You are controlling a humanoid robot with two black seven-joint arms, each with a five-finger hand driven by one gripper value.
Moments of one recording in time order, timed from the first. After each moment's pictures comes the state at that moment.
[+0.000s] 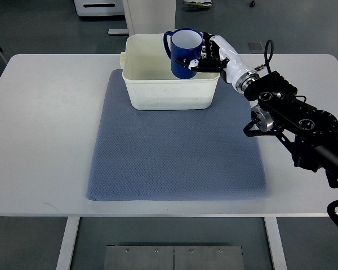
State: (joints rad) left arm -0.01 0.00 -0.59 -0.14 0.35 -0.04 -0.01; right arm 0.99 -0.08 0.59 0.79 -0.72 -0.09 0.17
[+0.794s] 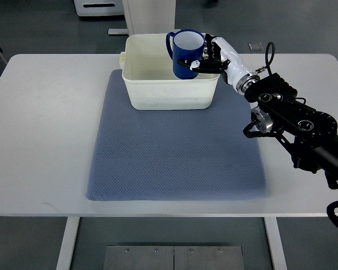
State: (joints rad) left arm -0.01 0.00 -0.59 -0.14 0.35 -0.04 -0.01; right arm 0.99 -0.08 0.59 0.79 -0.72 -0.11 0.17
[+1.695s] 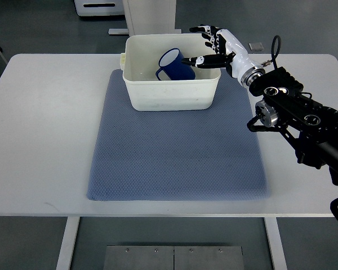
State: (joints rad) left arm -0.01 0.00 -0.59 -0.14 0.35 -0.04 -0.01; right arm 1.00 -0.11 0.63 0.80 -0.70 -0.11 0.17
